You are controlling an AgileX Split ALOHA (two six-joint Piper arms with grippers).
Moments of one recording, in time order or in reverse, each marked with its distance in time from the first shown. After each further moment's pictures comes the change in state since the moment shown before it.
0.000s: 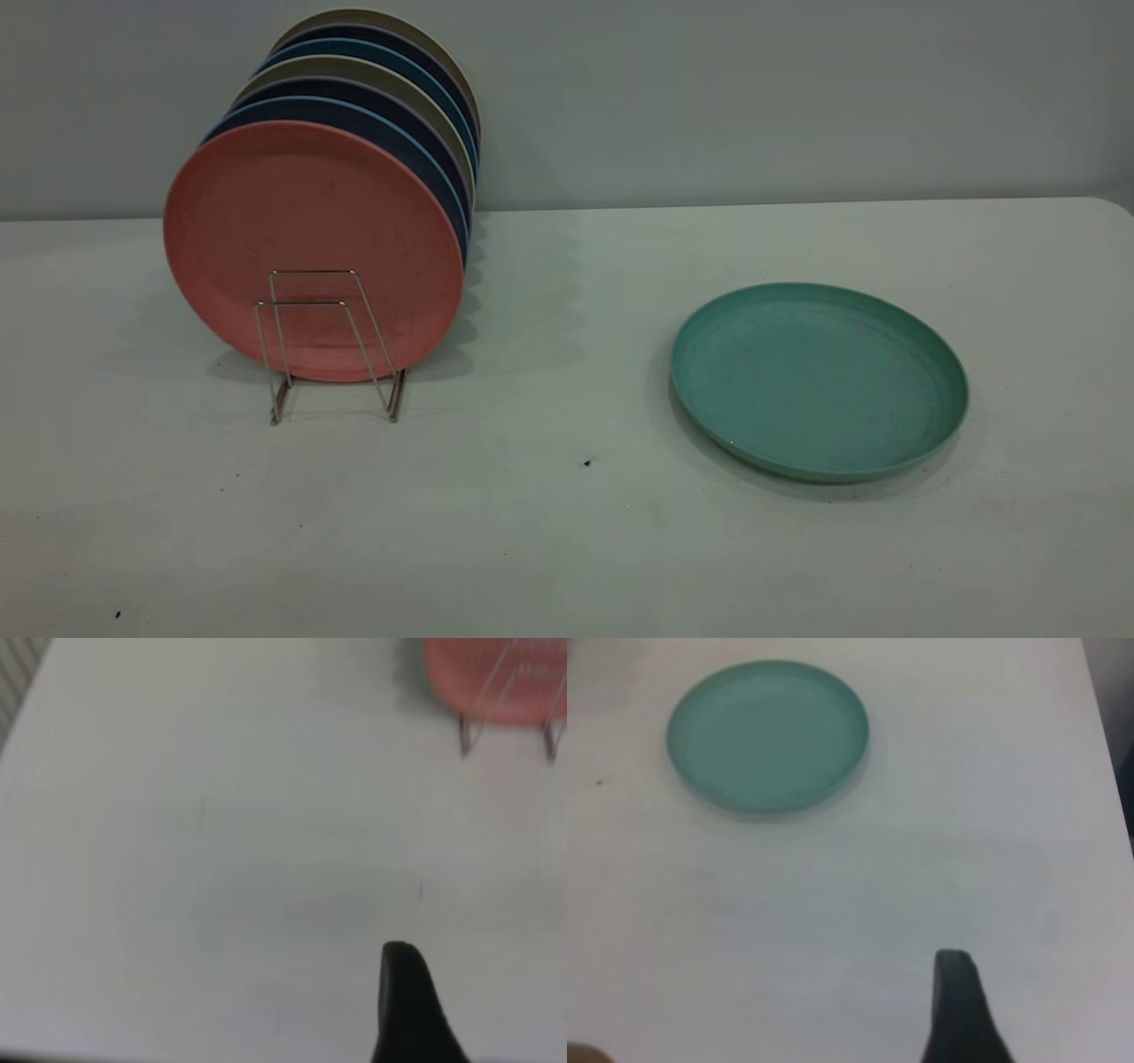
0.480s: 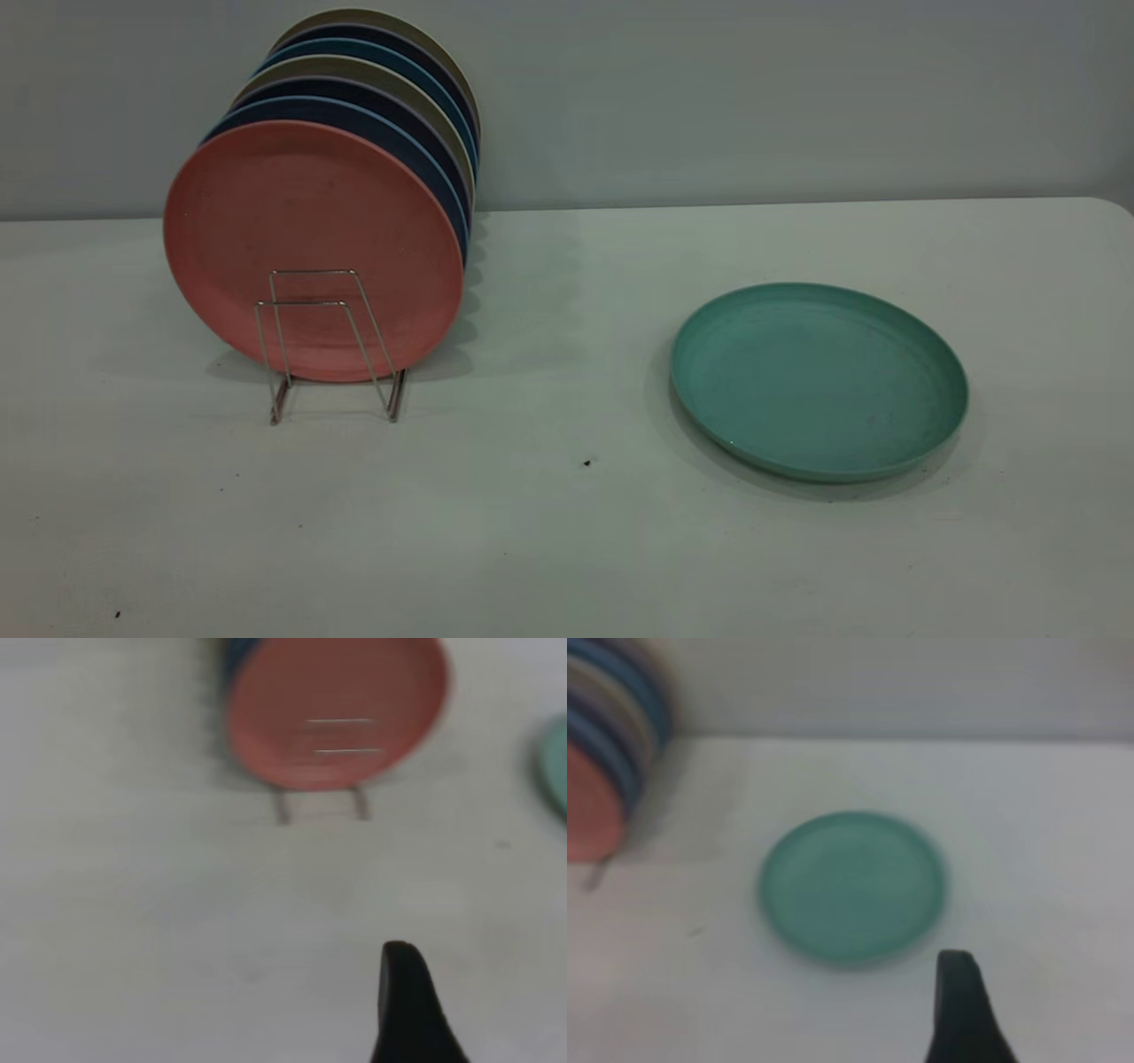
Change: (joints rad) left arm 0.000 0.376 -0.008 -0.385 -0.297 0.263; right arm 0.000 0.329 -0.019 0.216 -0.417 -0.075
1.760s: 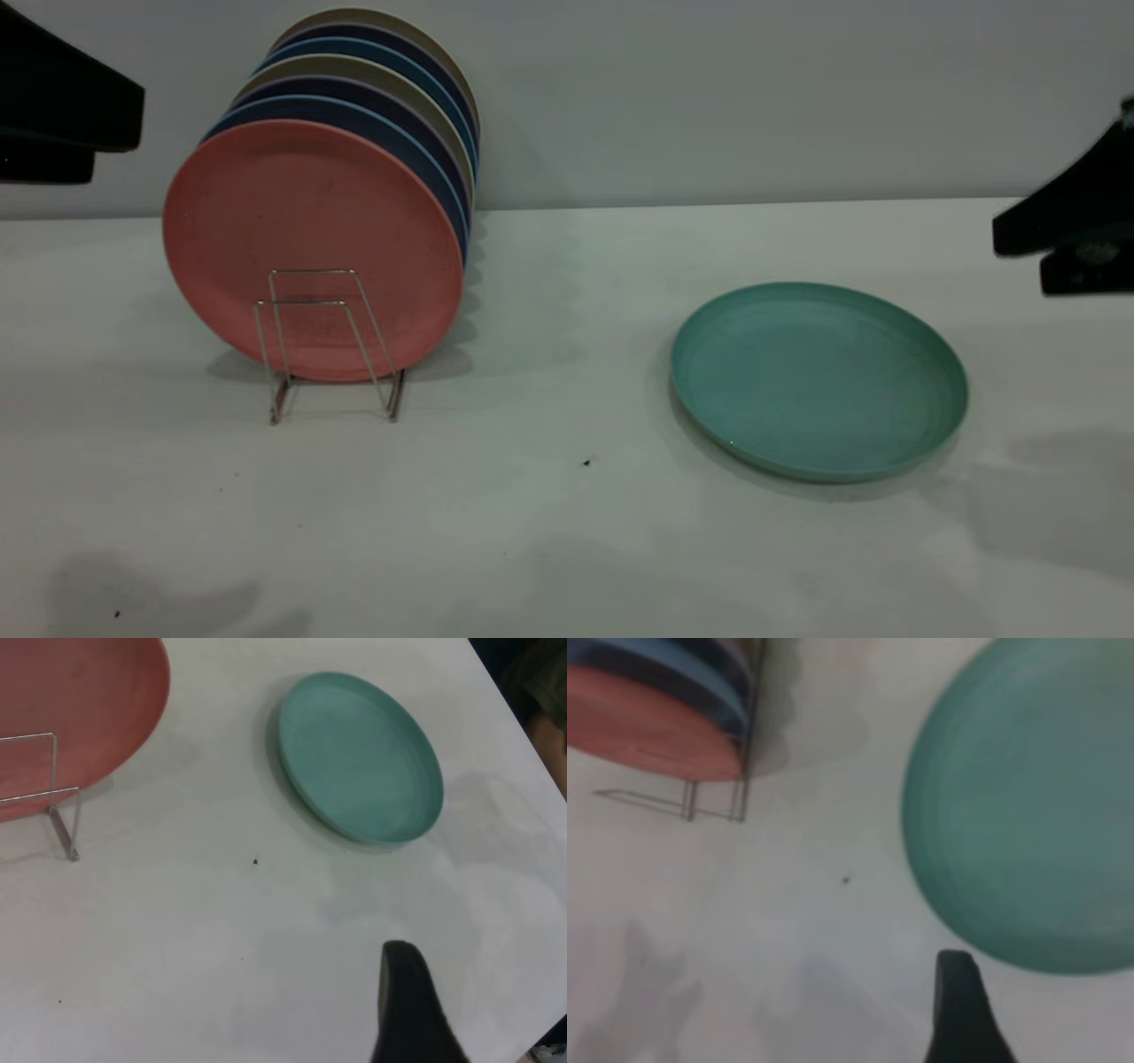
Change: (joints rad) left arm 0.000 0.762 -0.039 -0.889 -0.140 0.862; right arm -0.311 1.496 -0.232 1.254 0.059 -1.323
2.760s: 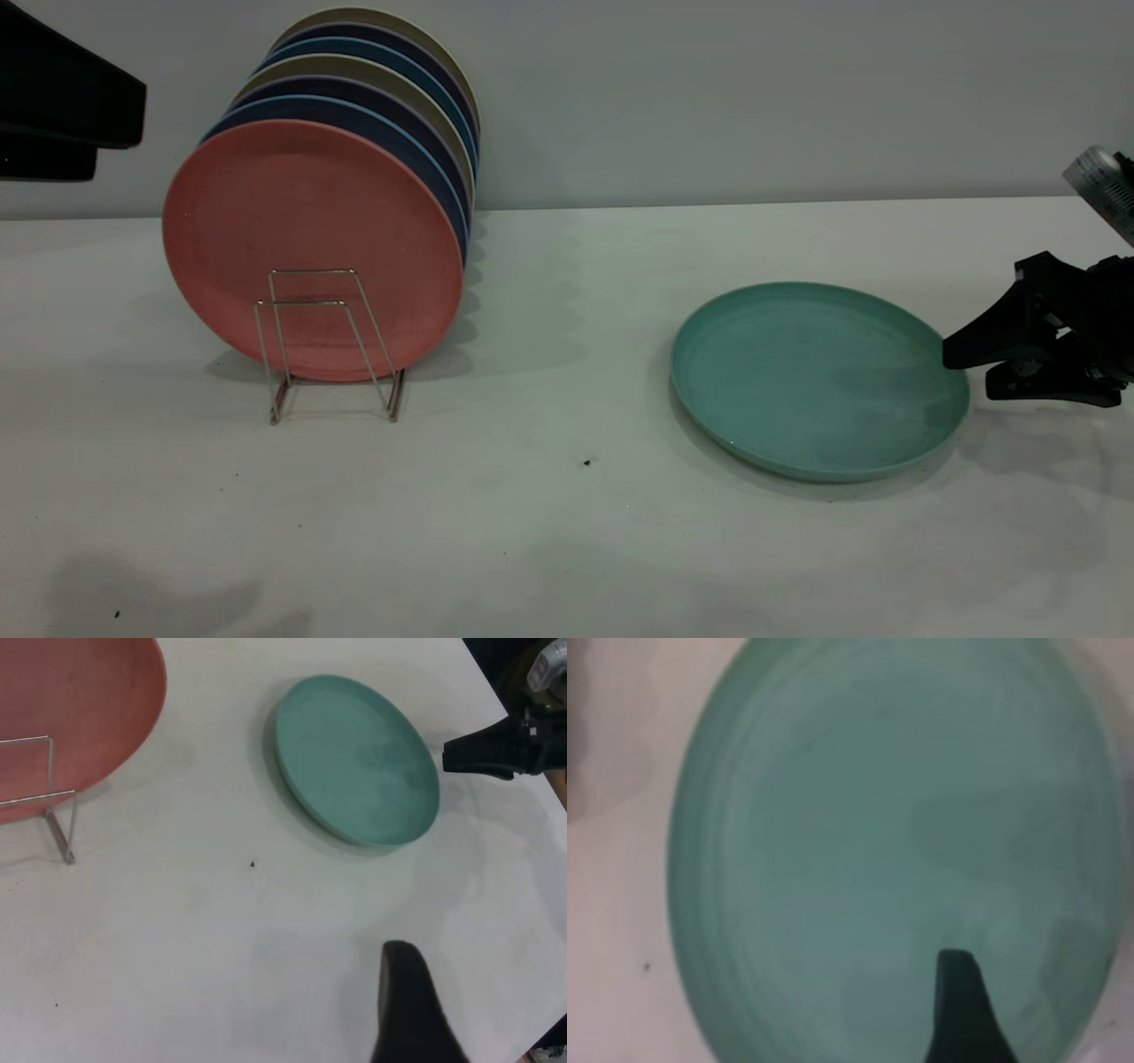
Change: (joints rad) left arm 0.000 0.000 0.000 -0.007 0.001 0.005; right arm -0.002 0.480 -0.317 0.070 -0.080 -0.086
